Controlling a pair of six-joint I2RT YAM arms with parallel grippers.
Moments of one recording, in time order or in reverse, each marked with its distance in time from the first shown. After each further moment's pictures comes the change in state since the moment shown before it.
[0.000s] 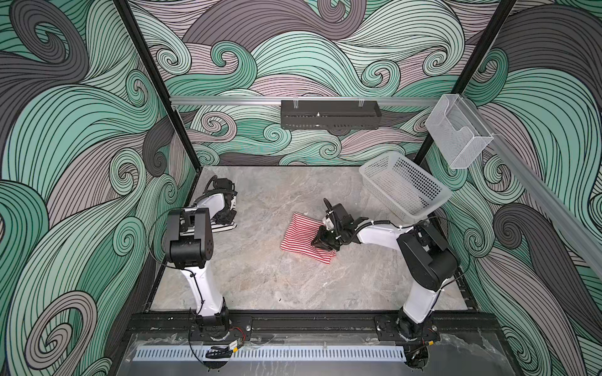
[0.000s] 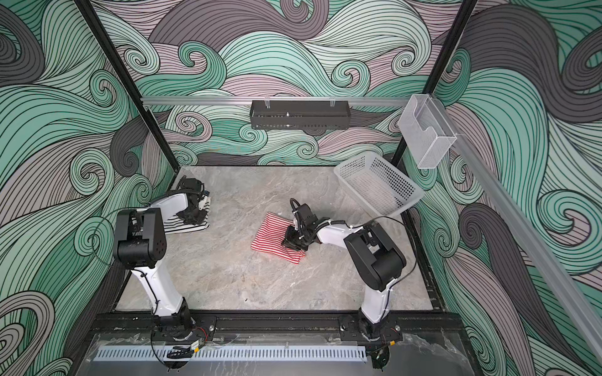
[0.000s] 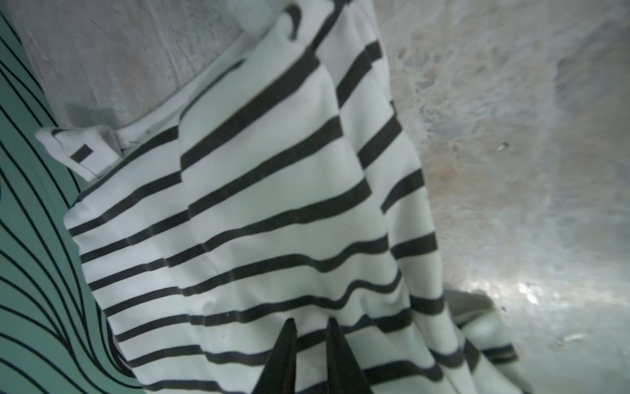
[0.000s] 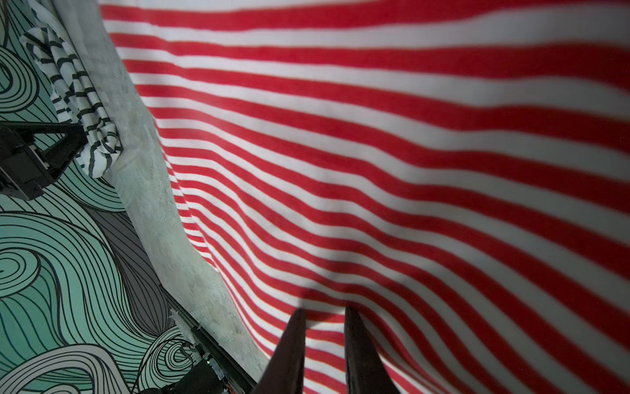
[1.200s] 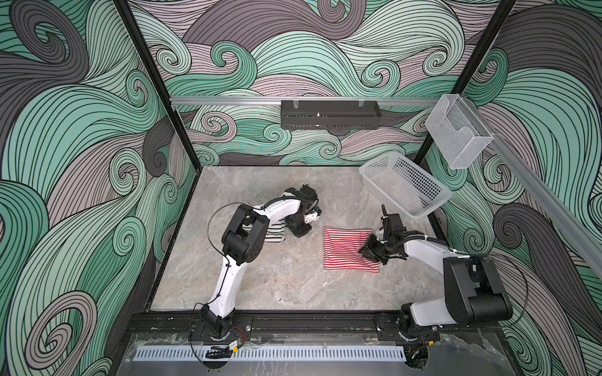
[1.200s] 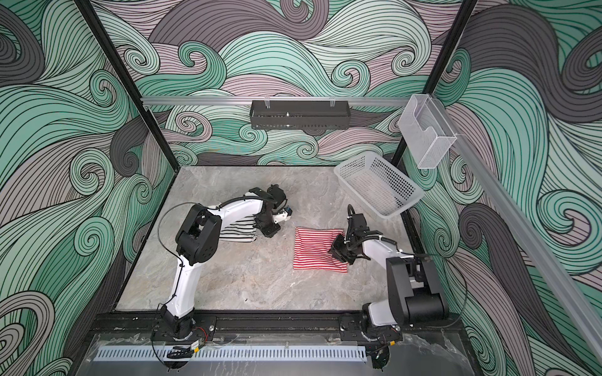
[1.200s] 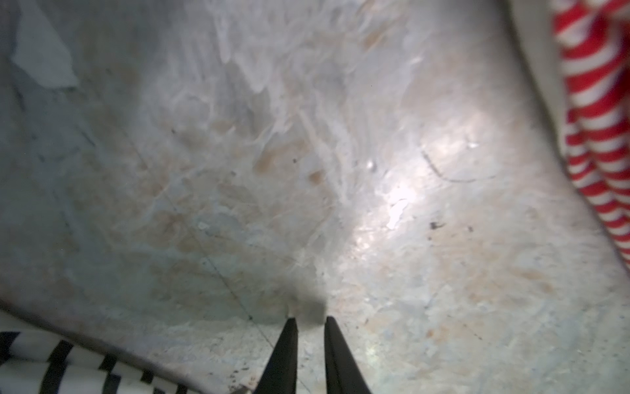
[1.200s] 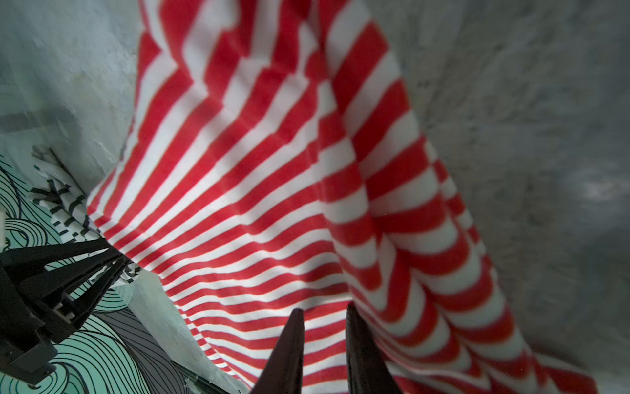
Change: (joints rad) left arm -0.689 0.254 0.431 -0.385 0.376 -0.115; right arm -0.476 -0.402 -0.335 -0.249 0.012 -0.164
